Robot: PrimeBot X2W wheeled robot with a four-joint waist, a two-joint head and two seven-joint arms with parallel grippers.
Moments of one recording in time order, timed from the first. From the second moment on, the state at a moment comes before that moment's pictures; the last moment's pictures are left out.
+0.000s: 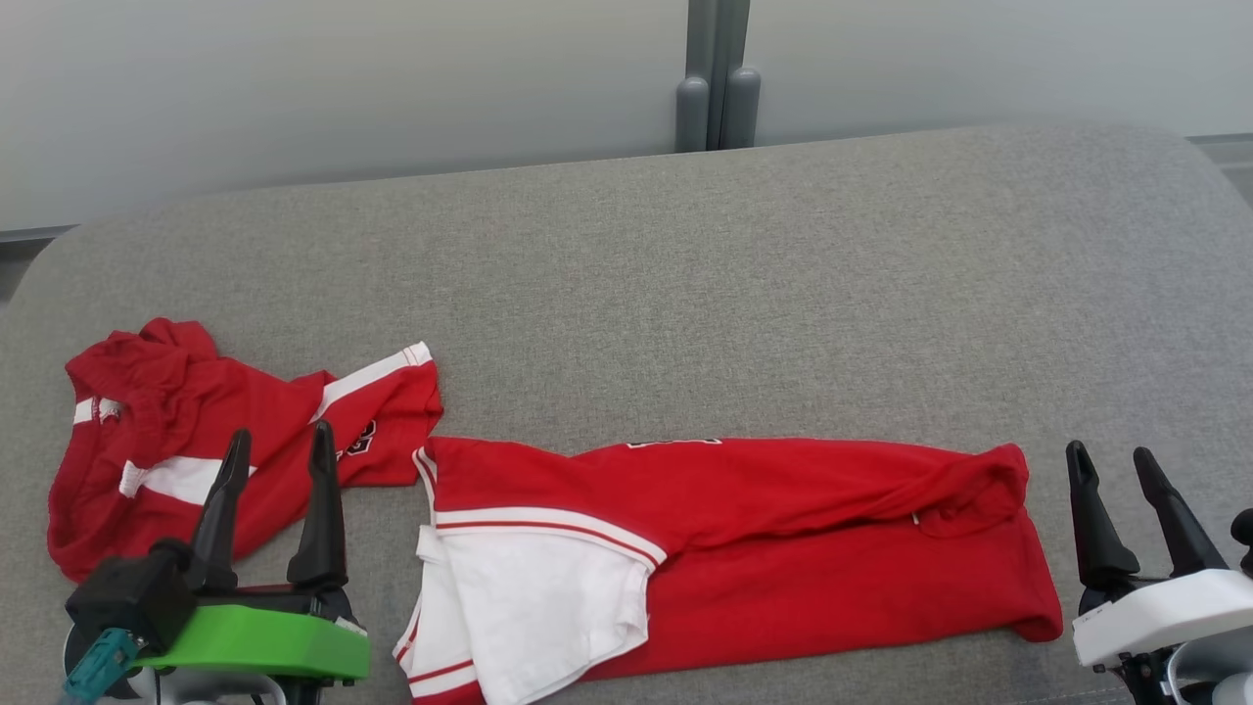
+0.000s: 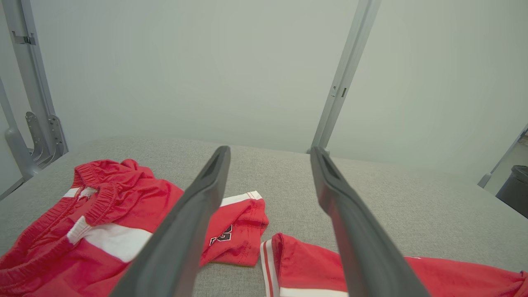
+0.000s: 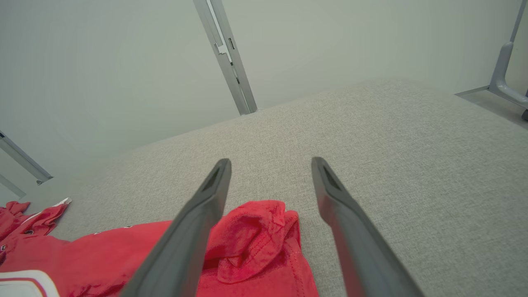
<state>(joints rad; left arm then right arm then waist) -0.03 0.43 -0.37 -0.10 -0.70 0.23 -0.27 0.06 -0.22 -0.06 0.08 0.51 0.13 -0.14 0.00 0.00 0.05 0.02</state>
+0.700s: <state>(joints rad) -0.01 0.29 -0.24 0.00 -0.56 0.06 -0.27 -0.08 -0.19 -0.10 0.30 0.46 0.13 -0.04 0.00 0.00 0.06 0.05</state>
